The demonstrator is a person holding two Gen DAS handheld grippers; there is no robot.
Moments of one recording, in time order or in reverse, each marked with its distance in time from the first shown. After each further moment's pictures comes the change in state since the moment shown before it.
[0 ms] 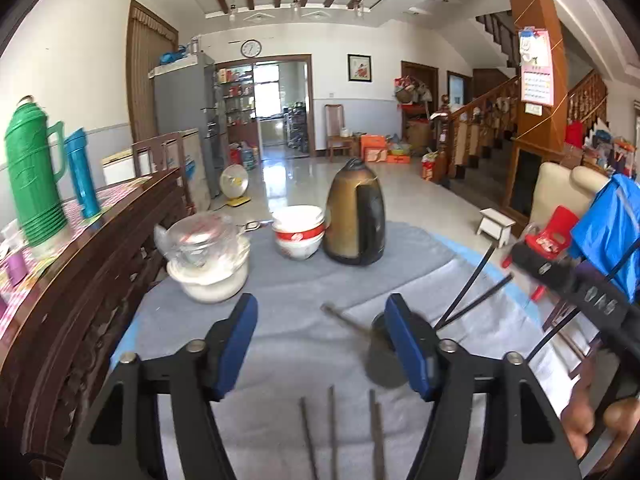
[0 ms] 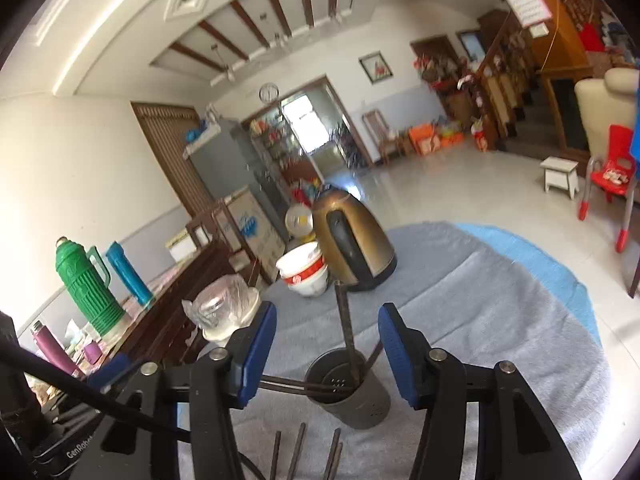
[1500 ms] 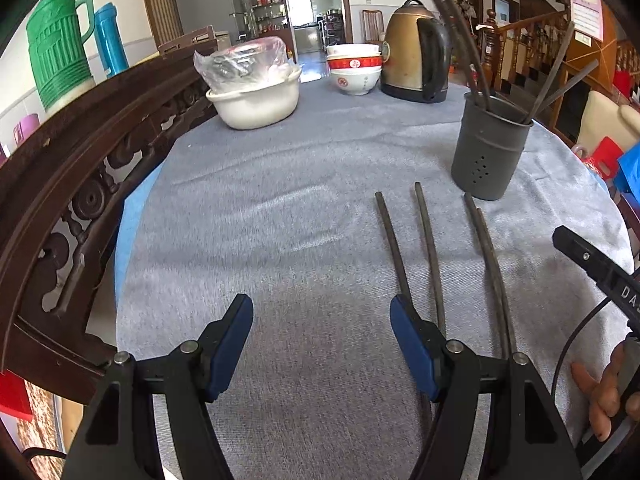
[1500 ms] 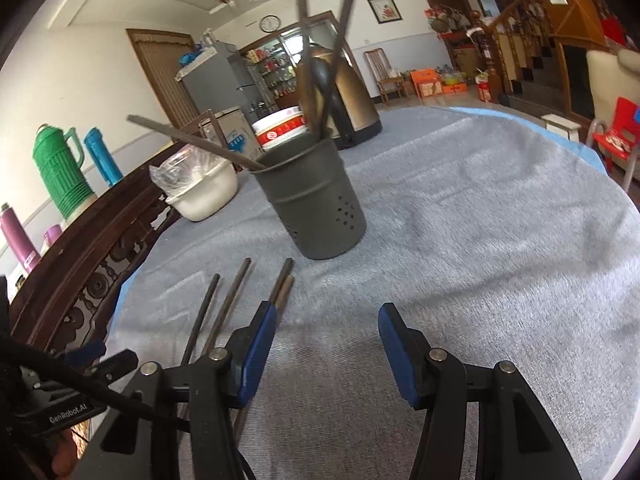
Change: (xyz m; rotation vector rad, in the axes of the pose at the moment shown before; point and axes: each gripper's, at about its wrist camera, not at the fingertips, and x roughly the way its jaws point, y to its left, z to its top) left arm 0.049 0.046 -0.174 -0.028 0.362 0.130; right arm 0.040 -0.038 -0.174 -0.065 0.266 -0.054
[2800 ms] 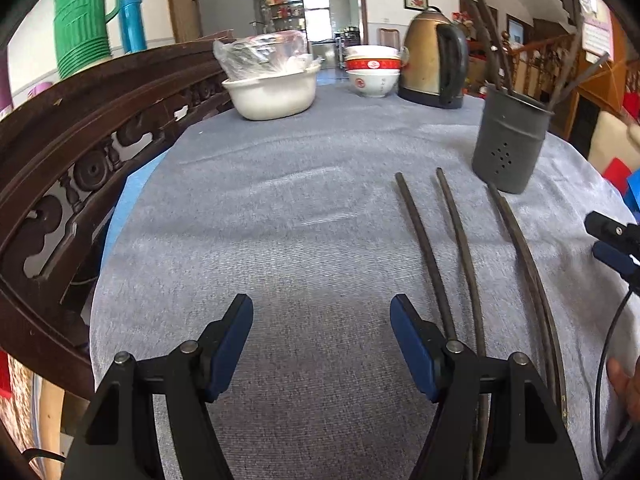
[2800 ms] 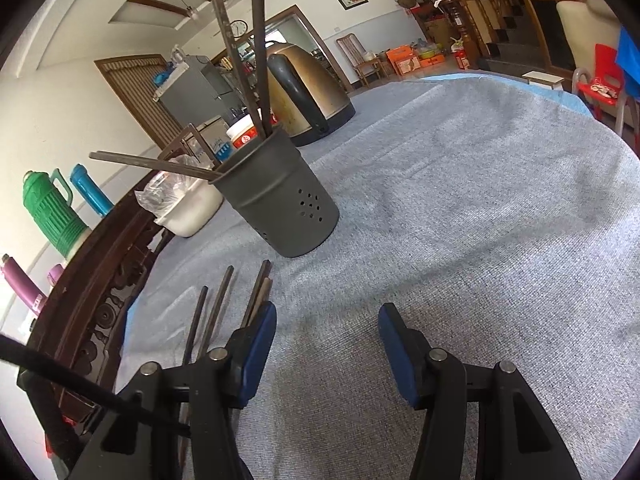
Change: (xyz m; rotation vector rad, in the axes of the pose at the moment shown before) left arm 0.025 0.005 -0.032 -0.073 -0.073 0.029; right arm 0.006 -0.029 -0.002 0.154 0.027 0.030
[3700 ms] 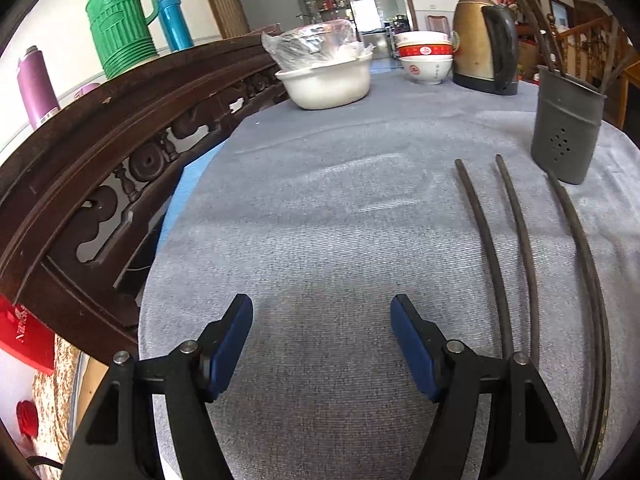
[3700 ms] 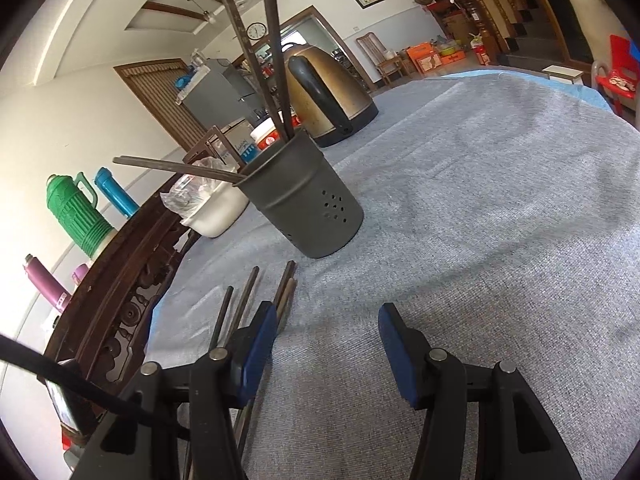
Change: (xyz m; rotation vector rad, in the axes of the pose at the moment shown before) left arm 0.005 -0.005 -0.005 -0.014 0.034 0.256; right arm -0.002 -0.002 0.001 -0.003 -0.001 0.111
